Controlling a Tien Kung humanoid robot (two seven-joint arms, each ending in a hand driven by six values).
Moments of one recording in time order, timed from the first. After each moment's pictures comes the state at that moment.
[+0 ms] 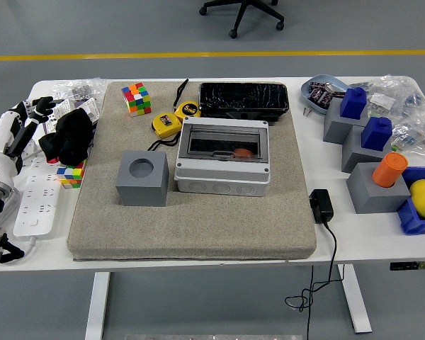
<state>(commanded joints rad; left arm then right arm) -0.16 0.08 -1.73 -1.28 1.56 -0.07 -0.14 0.16 -0.14 1.38 0.18 -0.98 -0.19 -0.02</state>
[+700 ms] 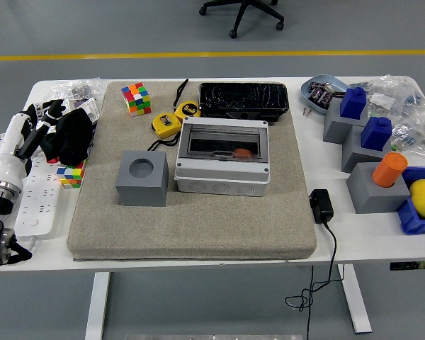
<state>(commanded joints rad) -0.15 0.08 -1.69 -1.28 1.56 -0.05 -0.13 0.14 -0.13 1.46 0.18 -1.27 -0.39 -0.10</state>
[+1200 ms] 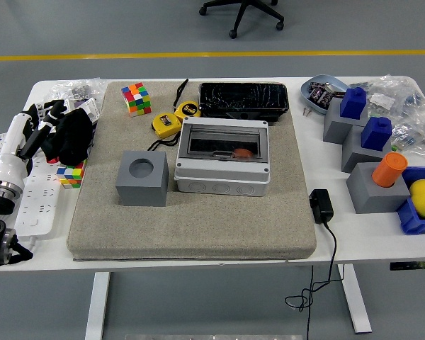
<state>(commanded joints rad) -0.15 0.08 -1.68 -1.28 1.57 -0.04 -0.13 0.15 -0.13 1.27 0.18 -1.23 -0.51 -0.08</state>
